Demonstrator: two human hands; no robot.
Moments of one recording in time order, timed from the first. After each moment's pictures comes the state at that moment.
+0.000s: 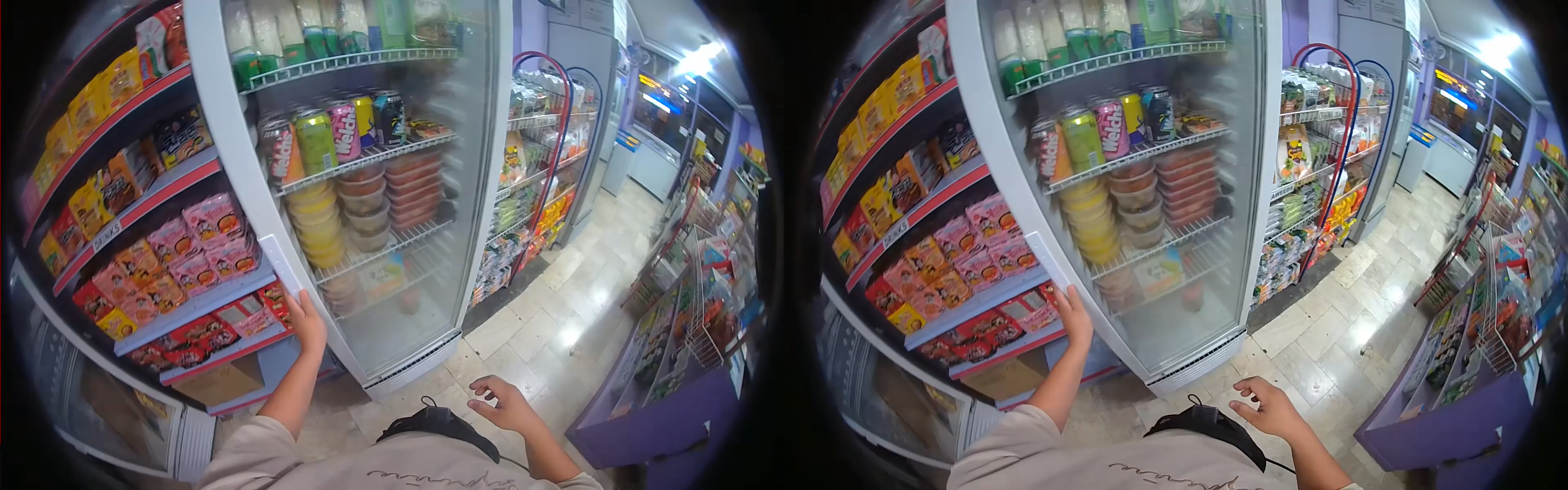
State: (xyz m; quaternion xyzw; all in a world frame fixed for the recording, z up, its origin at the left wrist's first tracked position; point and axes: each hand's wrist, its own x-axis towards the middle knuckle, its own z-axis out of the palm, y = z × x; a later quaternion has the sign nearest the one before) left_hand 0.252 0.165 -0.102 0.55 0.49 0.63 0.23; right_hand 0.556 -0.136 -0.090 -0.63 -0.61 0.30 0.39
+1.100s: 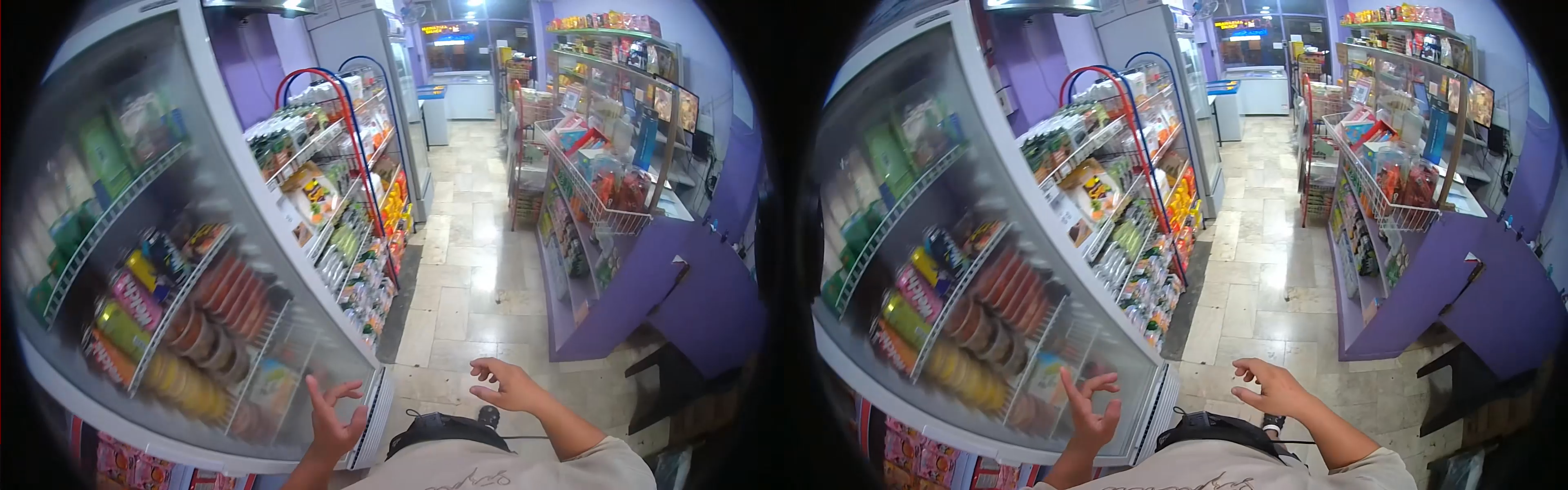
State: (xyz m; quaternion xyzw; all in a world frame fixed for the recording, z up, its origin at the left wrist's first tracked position) left_hand 0.466 0.084 -0.052 0.83 0.02 0.37 0.42; right_hand 0.660 -0.194 -0.068 -0.79 -0.41 0.14 0.44
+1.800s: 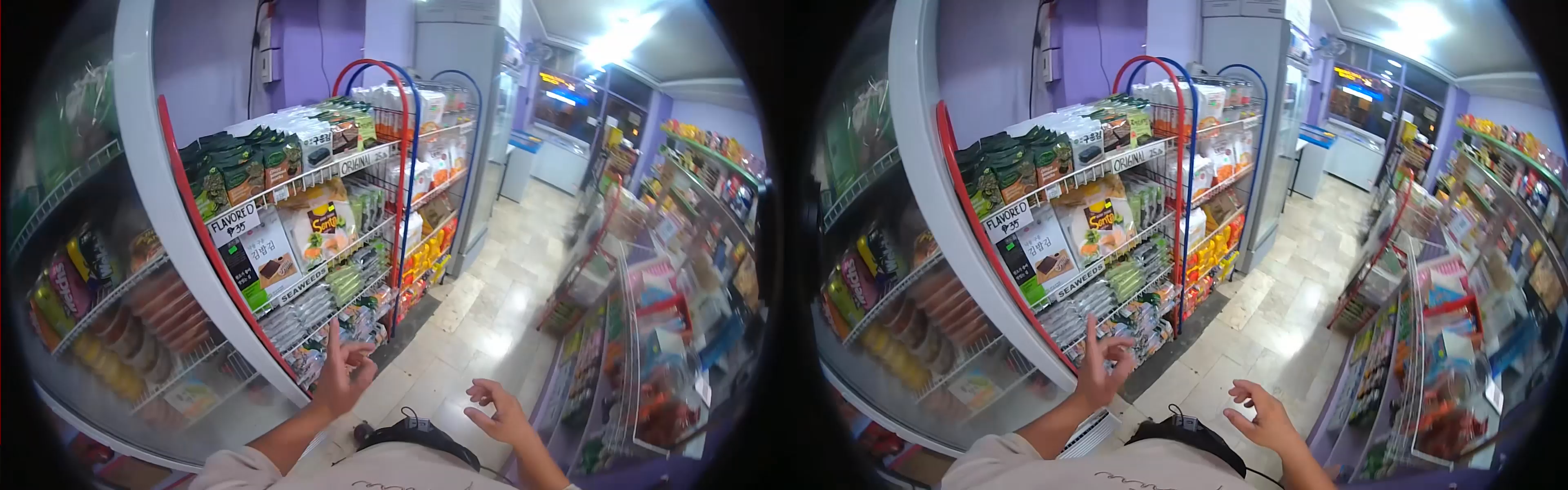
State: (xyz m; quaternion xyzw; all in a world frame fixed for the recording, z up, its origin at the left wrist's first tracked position) left_hand 0.851 0.159 -0.046 0.81 0.14 0.38 0.43; right_hand 1.052 -0.094 -0.051 -0.70 -0.53 0.14 0.45
